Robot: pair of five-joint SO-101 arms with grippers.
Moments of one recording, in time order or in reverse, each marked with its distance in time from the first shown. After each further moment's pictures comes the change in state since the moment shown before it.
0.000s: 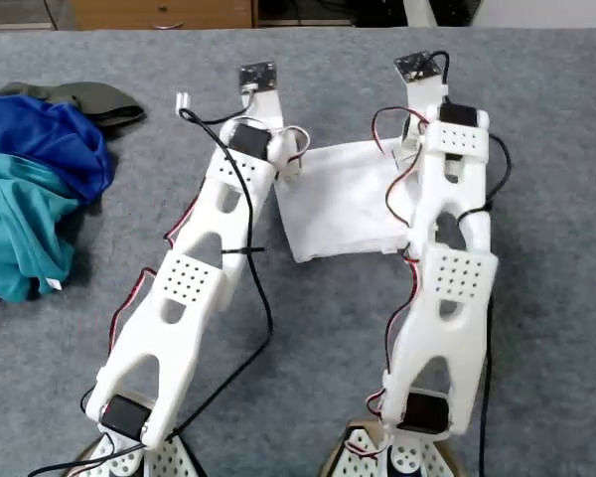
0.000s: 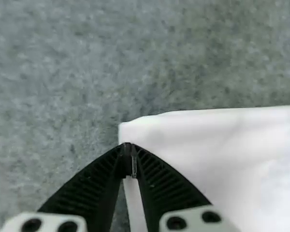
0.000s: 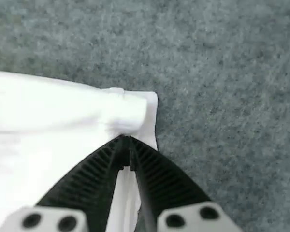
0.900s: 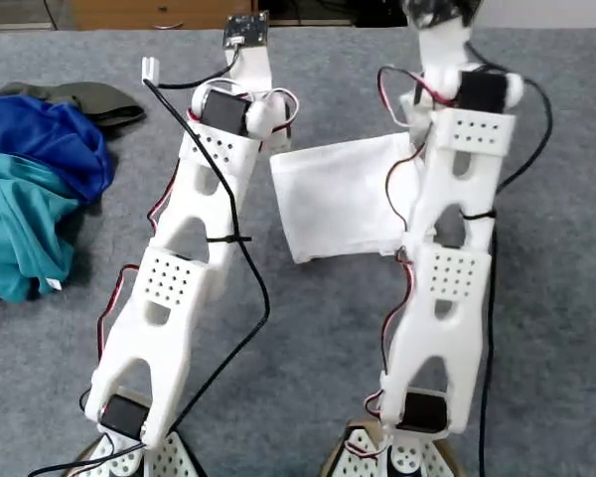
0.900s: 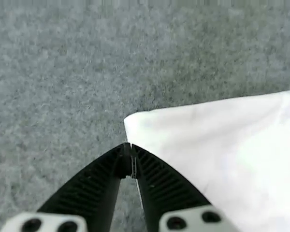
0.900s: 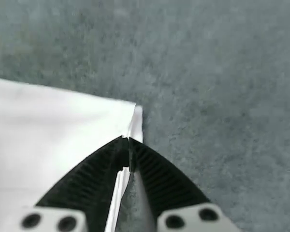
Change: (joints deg) left arm -1.1 -17.8 0.1 12.9 -8.4; right arm -2.2 -7.3 -34.6 26.2 -0.2
